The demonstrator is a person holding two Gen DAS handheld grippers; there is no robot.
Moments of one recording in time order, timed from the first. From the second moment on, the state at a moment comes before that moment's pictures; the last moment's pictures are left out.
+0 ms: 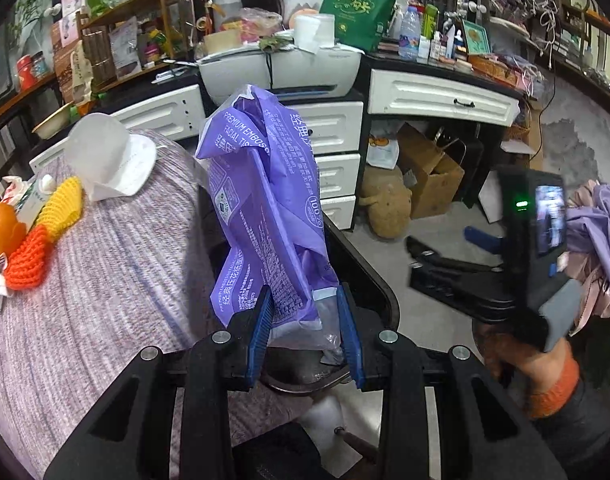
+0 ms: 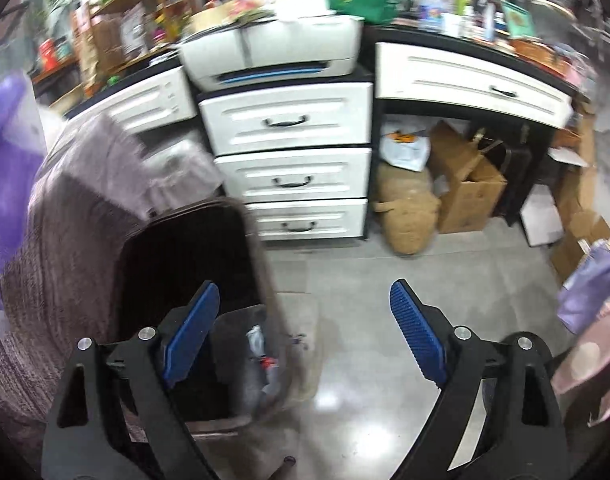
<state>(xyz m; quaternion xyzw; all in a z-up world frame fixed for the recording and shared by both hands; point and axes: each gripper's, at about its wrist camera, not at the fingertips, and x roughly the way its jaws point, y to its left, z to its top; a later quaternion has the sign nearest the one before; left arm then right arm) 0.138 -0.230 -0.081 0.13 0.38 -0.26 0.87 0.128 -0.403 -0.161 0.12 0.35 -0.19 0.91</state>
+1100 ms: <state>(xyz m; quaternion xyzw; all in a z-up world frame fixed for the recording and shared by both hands) 0.182 -0.281 -0.160 0.17 0.51 -0.26 0.80 0.094 -0.438 -0.151 0.16 0.33 -0.23 0.90</state>
